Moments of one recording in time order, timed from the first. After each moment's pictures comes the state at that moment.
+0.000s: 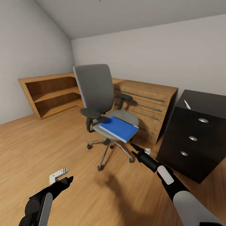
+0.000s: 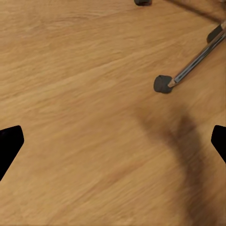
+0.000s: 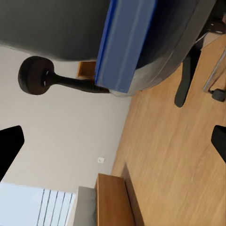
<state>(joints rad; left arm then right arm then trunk) -0.18 -0.15 0.31 -1.51 0.18 0.75 0.08 -0.69 -0.04 -0.02 -0.59 -0.96 0.48 0.72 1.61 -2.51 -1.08</state>
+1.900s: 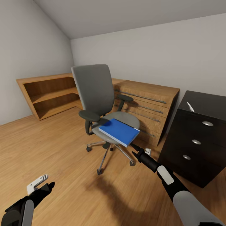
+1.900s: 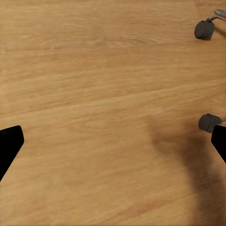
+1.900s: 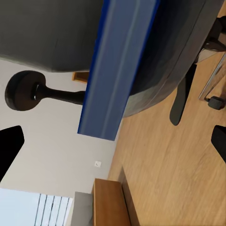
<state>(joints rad) -0.18 -0.14 0.56 -1.52 0.18 0.75 0.08 -0.69 -0.04 -0.02 -0.59 -0.96 0.48 0.70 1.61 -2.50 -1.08</state>
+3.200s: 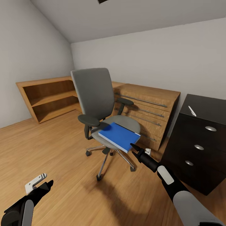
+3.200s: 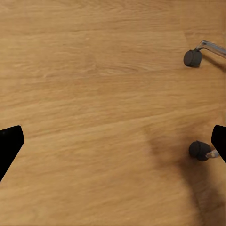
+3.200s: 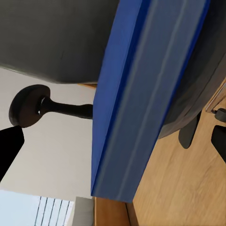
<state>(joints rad) -0.18 -0.14 0.56 -1.52 0.18 0.69 0.09 -0.69 -0.04 -0.02 -0.59 -0.96 0.48 0.70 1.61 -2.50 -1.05</state>
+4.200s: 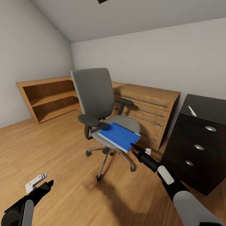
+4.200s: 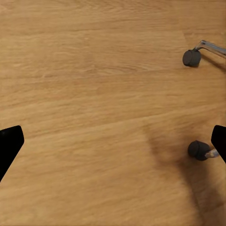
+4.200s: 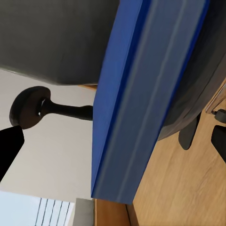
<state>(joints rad) -0.18 -0.14 0.56 -1.52 0.18 0.69 0.08 -0.69 -0.04 -0.03 -0.59 -0.96 0.48 0.70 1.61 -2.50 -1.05</state>
